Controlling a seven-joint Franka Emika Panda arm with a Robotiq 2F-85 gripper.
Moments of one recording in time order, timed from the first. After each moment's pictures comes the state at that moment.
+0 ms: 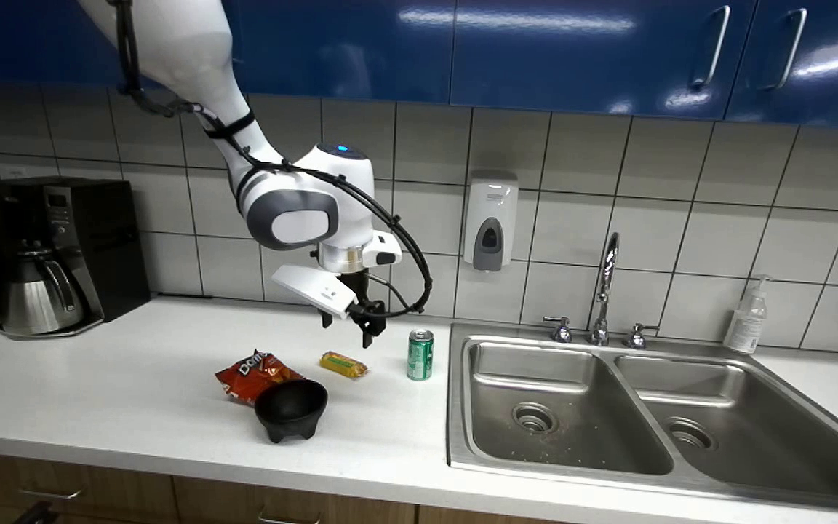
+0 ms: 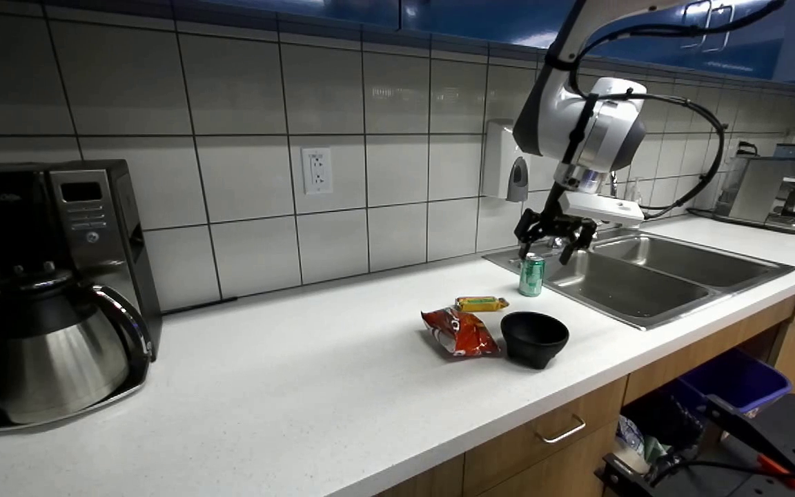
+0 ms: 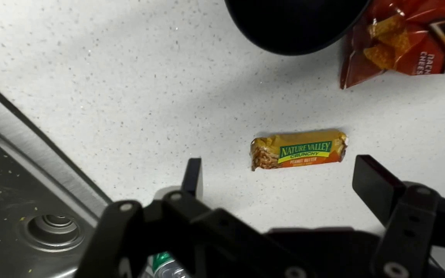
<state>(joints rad) 0.07 0.35 -0.36 -2.28 0.74 2.78 -0.60</state>
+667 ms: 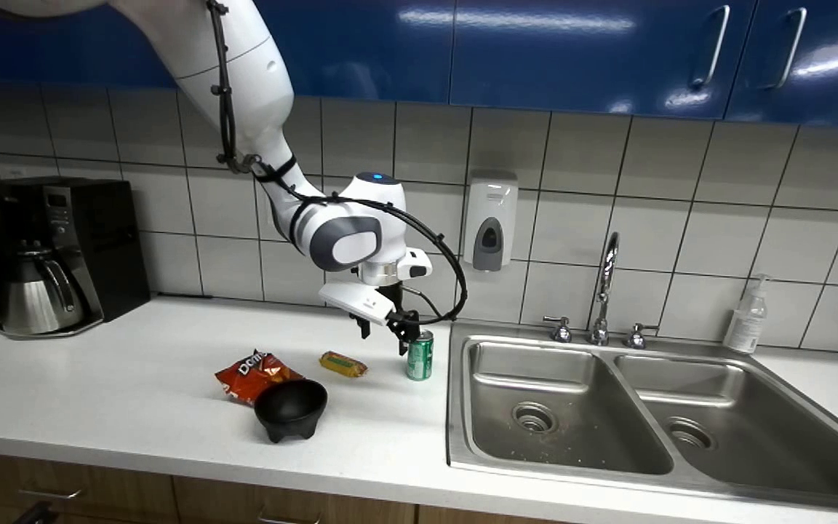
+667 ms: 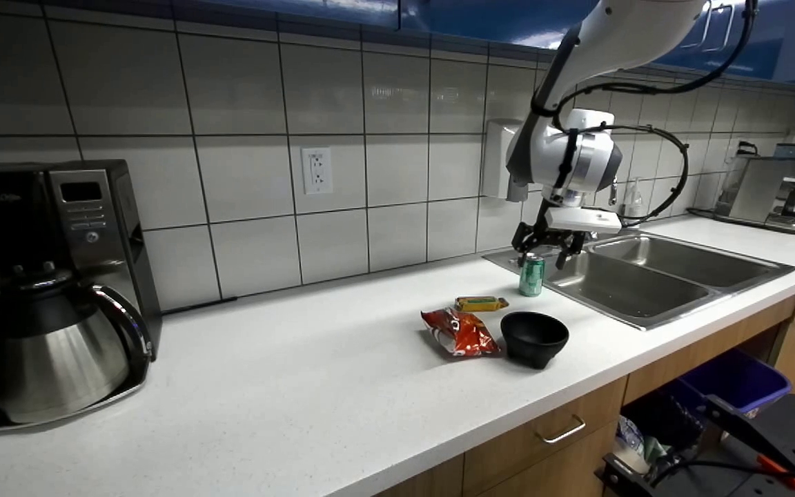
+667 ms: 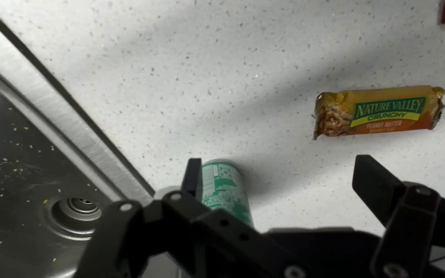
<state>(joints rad) -0.11 0.59 -0.26 -2.00 0.54 2.76 -0.42</state>
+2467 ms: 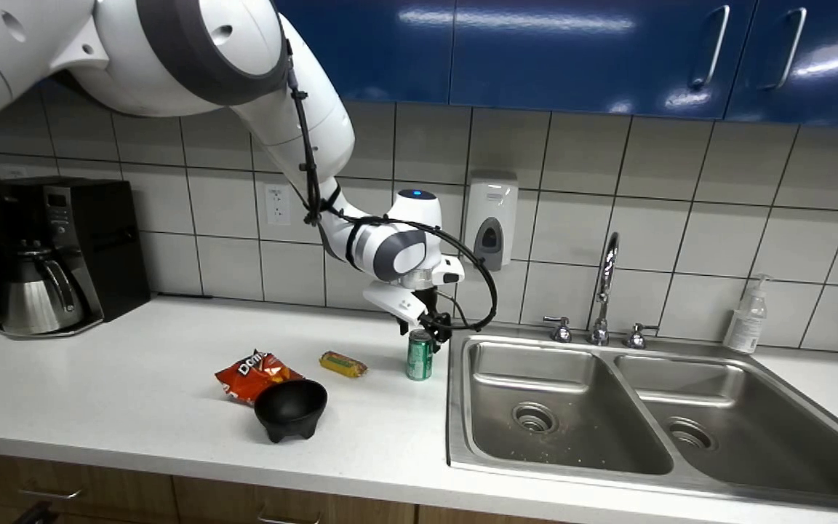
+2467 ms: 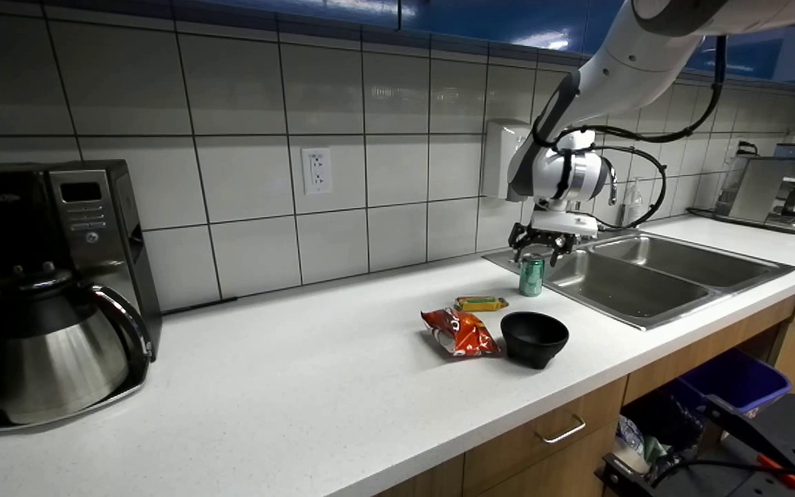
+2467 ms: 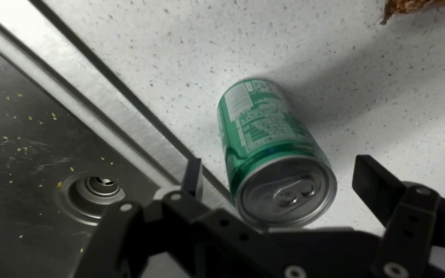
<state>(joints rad) -0.31 0.85 -0.13 -1.59 0.30 2.67 -0.11</state>
